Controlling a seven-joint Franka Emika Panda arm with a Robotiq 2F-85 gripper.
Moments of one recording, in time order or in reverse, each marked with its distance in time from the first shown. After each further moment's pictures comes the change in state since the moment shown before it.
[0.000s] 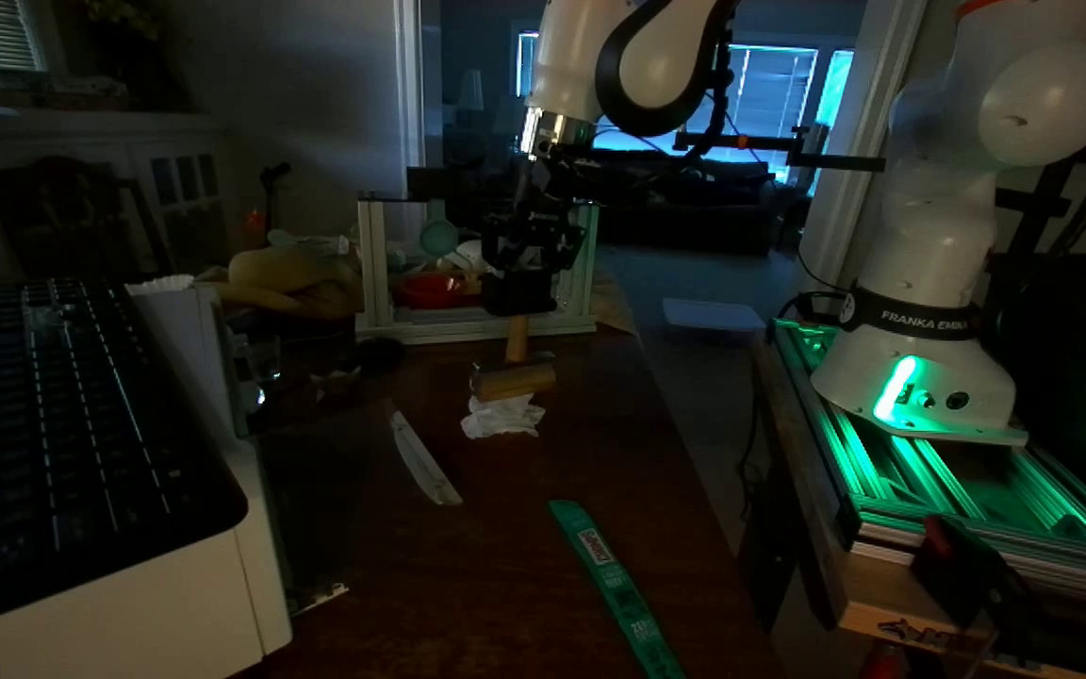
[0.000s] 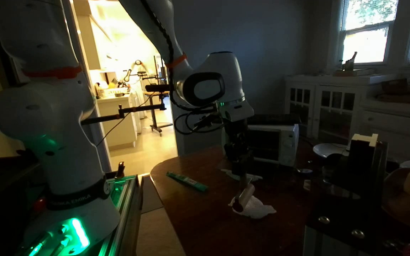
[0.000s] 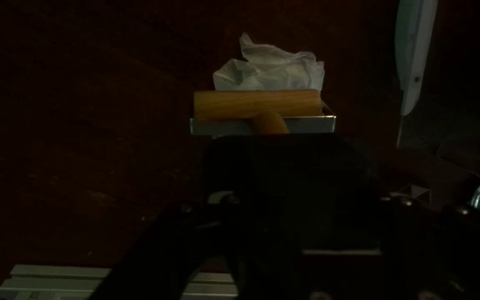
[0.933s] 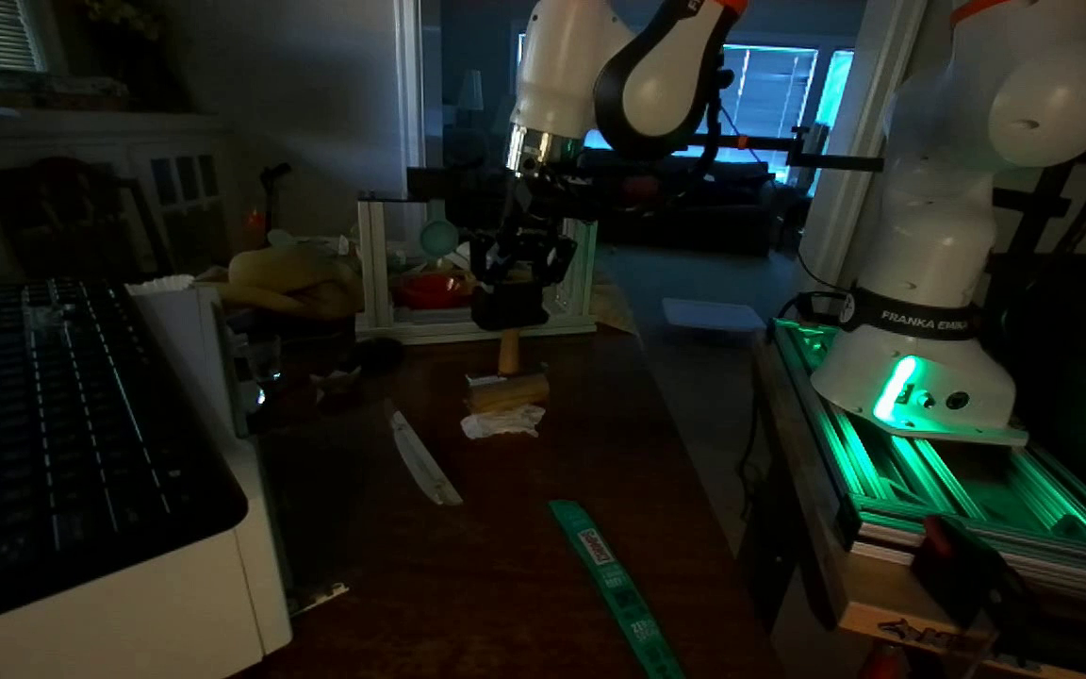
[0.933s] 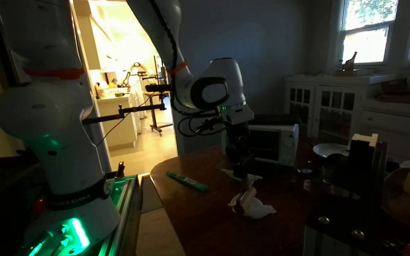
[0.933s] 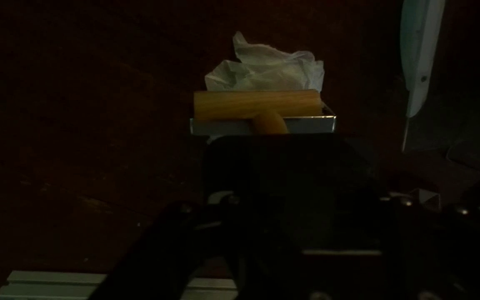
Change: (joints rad) arm 0.060 0.075 -0.049 0.042 -0.153 0.021 0.179
